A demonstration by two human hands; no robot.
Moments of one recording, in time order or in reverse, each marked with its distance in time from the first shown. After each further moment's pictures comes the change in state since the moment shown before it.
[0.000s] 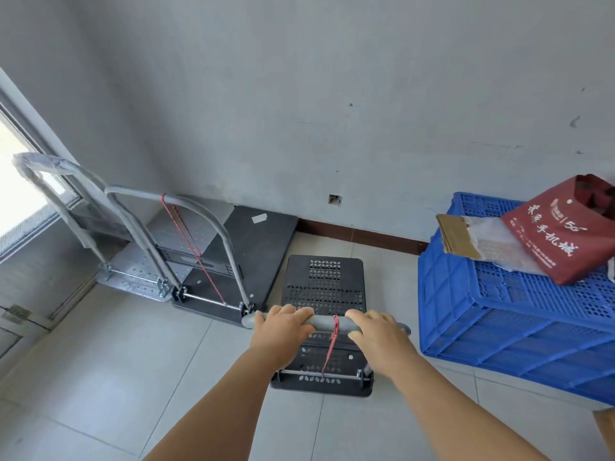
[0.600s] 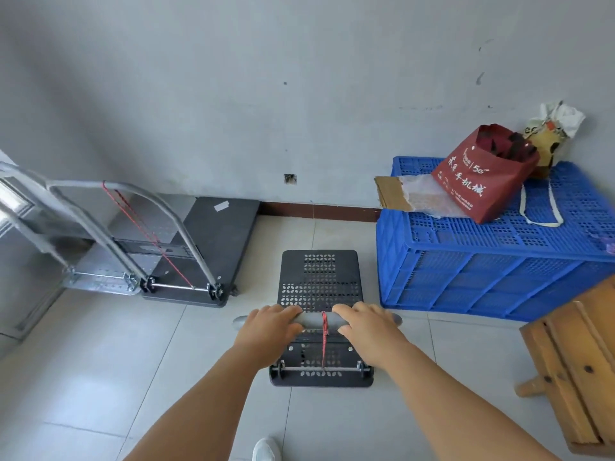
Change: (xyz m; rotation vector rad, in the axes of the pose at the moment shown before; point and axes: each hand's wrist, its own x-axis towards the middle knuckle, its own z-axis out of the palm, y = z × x) left_hand -0.096 0.112 0.053 0.117 -0.065 0.150; right_hand -0.134 0.100 0.023 -0.037 -0.026 0.007
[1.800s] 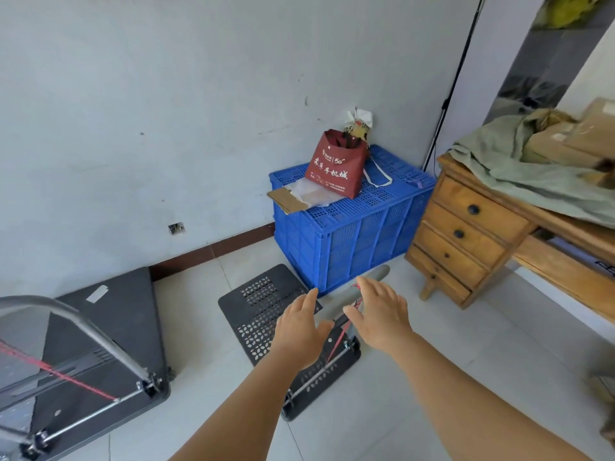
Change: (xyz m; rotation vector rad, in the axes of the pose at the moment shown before) left_hand -0.015 -0.044 -0.015 -0.204 -0.076 0.544; right_hand -0.068 -0.127 0.019 0.248 0.468 0.758
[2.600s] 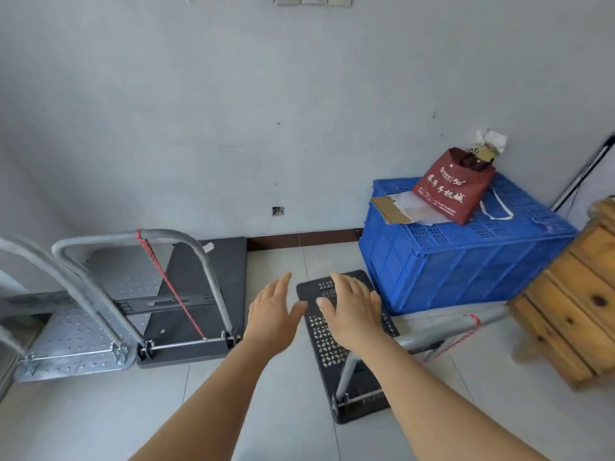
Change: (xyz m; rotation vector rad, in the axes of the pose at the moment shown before) left_hand -0.091 -0.143 -0.112 -0.090 0.358 -0.344; right_hand -0.016 -0.208 0.049 0.082 -0.092 -0.383
